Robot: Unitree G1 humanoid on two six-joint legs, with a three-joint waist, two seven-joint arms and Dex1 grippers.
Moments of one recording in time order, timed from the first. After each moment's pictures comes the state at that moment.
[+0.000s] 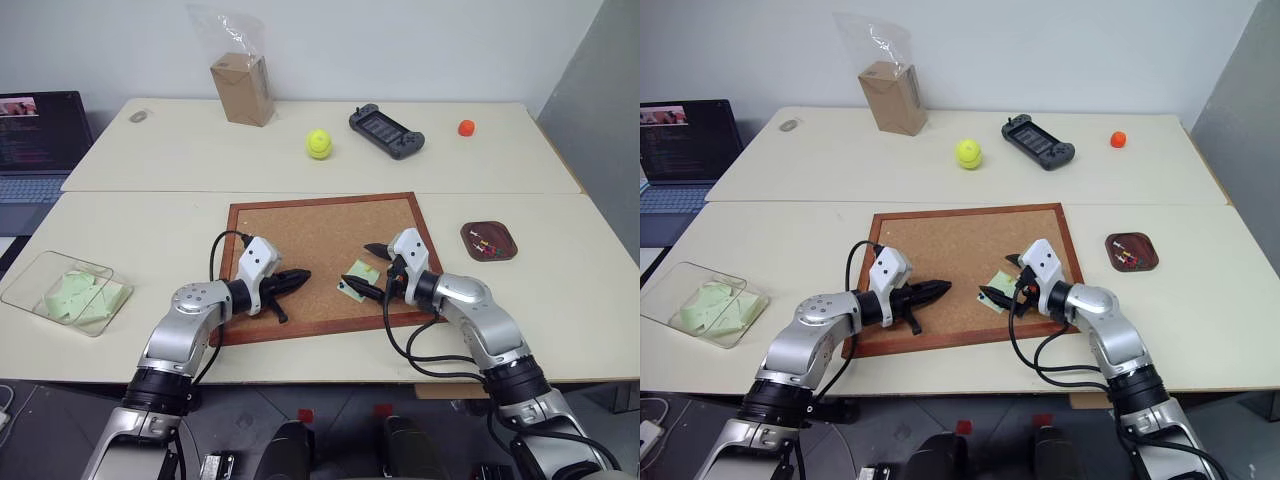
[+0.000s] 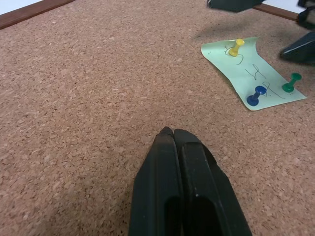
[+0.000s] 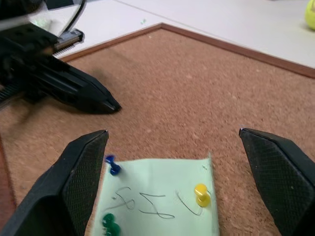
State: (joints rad) left arm -0.36 0.50 -0.08 0.13 -0.26 0.34 -0.89; right arm -0.46 -0.30 0.22 0.16 0.21 0.25 0.72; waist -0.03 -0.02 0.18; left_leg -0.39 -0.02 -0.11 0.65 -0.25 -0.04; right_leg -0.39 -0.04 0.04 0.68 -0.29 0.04
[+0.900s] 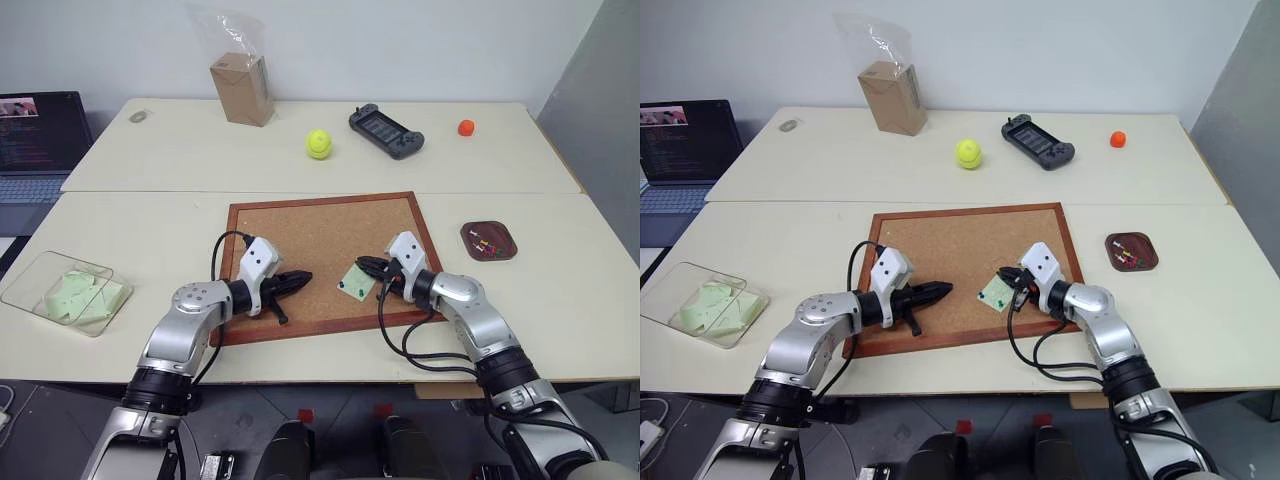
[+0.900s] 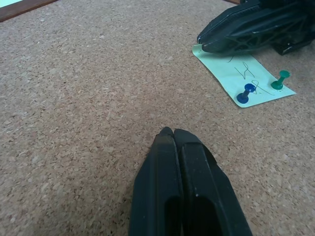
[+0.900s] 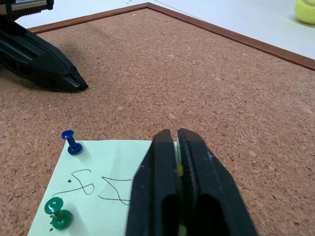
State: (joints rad) left arm -0.36 0.50 -0.09 0.12 -0.26 0.34 -0.89; right arm -0.50 -0.28 0.22 0.33 0.12 0.07 0.73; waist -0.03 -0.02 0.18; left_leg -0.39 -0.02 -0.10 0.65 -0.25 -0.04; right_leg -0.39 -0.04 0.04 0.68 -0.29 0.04
